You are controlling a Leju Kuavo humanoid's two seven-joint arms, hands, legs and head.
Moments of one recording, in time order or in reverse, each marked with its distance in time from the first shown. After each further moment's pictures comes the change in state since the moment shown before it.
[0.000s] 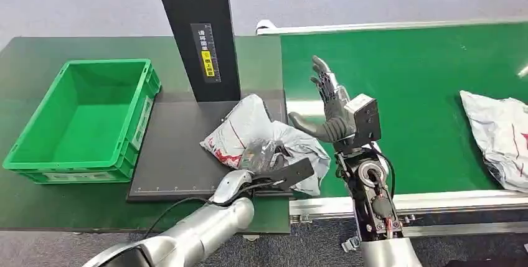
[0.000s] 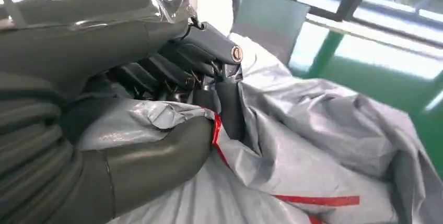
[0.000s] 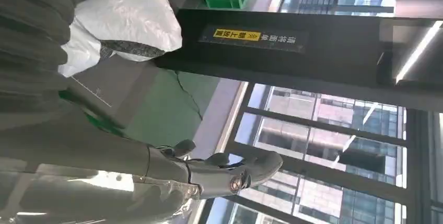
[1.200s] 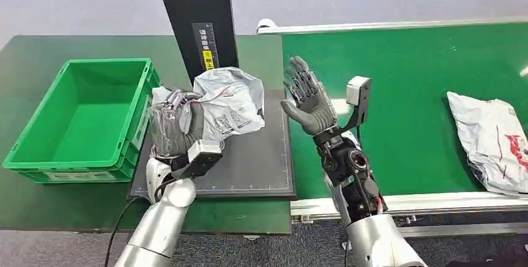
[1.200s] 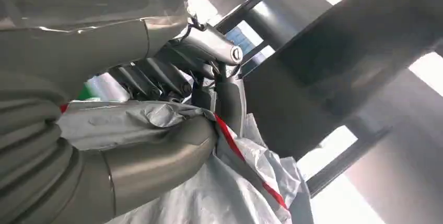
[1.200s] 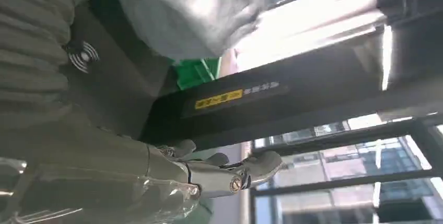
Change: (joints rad) left arm 0.281 0.048 0.635 -0.773 -0.215 0.238 -0.656; right arm -0.134 0.043 0.011 0.317 -0.442 0.192 0.078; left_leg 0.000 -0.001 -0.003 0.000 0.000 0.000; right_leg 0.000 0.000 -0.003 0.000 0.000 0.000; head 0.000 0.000
